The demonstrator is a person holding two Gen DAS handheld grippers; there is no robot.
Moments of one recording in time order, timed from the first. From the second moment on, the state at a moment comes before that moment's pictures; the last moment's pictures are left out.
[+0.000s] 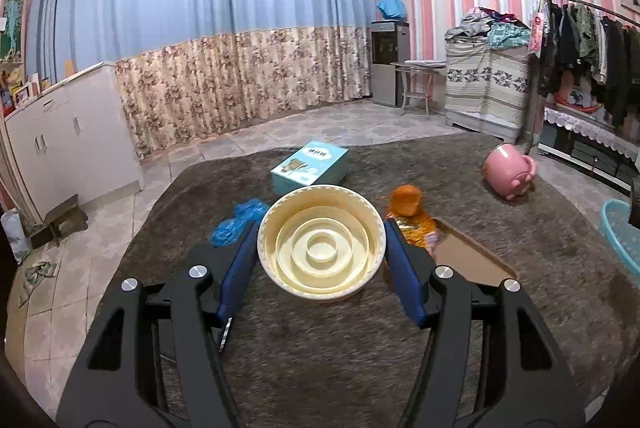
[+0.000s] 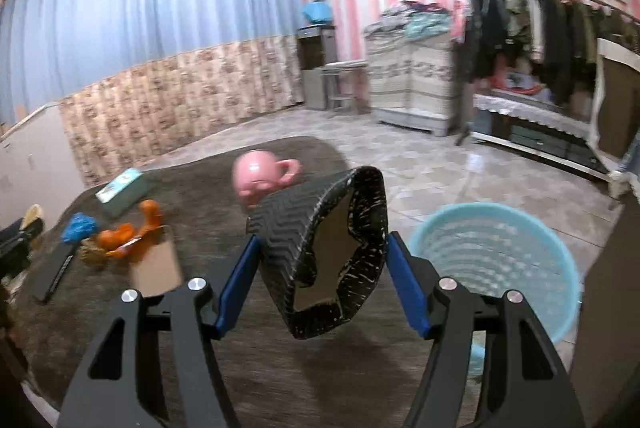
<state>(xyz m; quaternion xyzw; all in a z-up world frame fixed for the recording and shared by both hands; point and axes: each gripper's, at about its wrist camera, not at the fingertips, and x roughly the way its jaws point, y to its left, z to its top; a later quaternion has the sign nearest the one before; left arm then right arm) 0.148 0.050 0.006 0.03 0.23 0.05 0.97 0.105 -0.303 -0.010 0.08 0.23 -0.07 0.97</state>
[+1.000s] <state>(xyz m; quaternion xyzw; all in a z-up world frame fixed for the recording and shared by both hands) 0.191 -0.172 0.033 0.06 0.20 -0.12 0.97 0.063 -0.453 -0.032 0.17 0.22 -0.24 0.93</state>
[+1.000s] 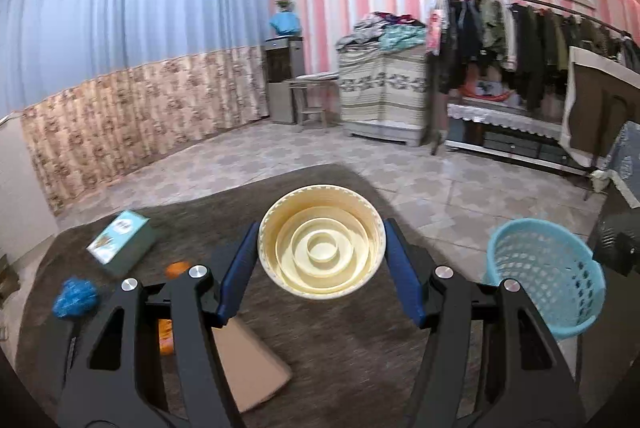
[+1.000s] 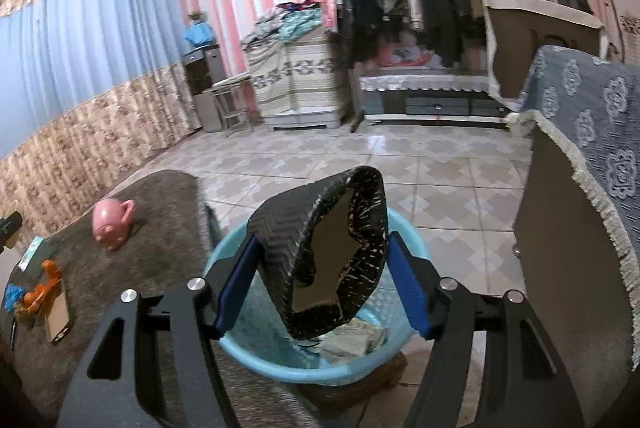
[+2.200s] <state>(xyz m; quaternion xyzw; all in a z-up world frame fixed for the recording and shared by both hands) 0.217 -0.423 -0.060 0.15 0.26 -0.32 0.90 0.065 -0.508 -0.064 0.20 0.26 -0.30 0.89</state>
